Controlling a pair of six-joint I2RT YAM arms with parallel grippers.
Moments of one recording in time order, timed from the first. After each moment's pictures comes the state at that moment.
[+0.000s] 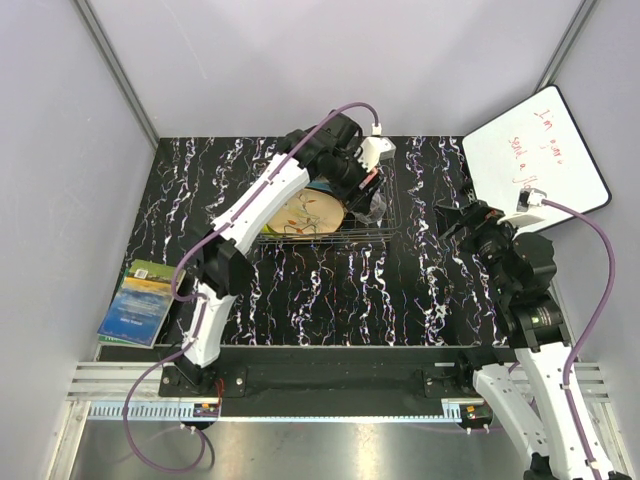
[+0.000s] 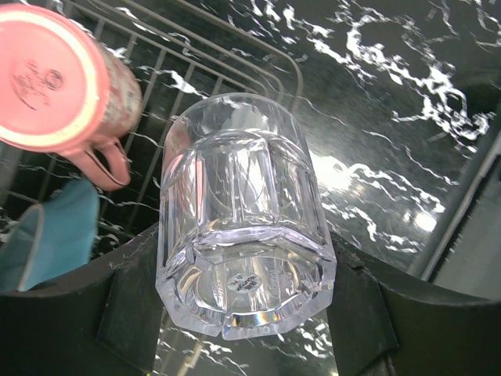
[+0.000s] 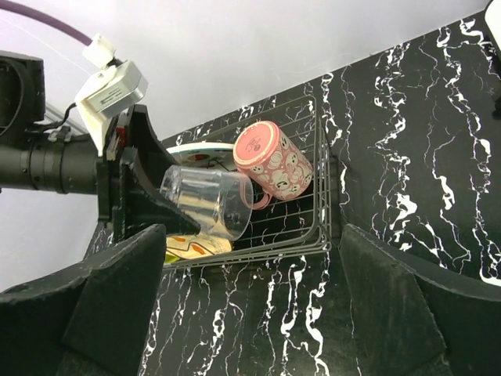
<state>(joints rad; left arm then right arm) -0.68 2.17 2.37 -1.13 0.40 0.26 0.18 0.59 0.82 -0.29 -0.01 0.57</state>
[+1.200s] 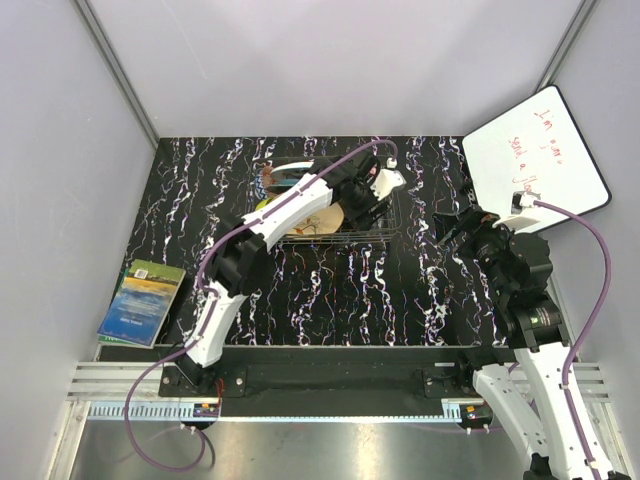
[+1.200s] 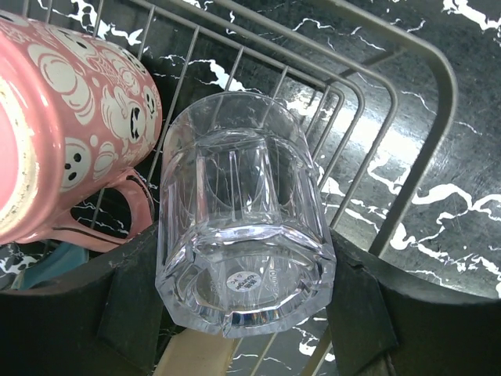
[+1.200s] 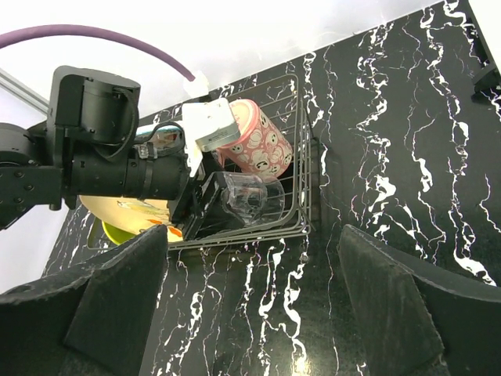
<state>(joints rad) -0.74 2.28 2.15 -0.87 0.20 0.35 0.18 0.58 0.80 -0.34 -0.01 0.52</state>
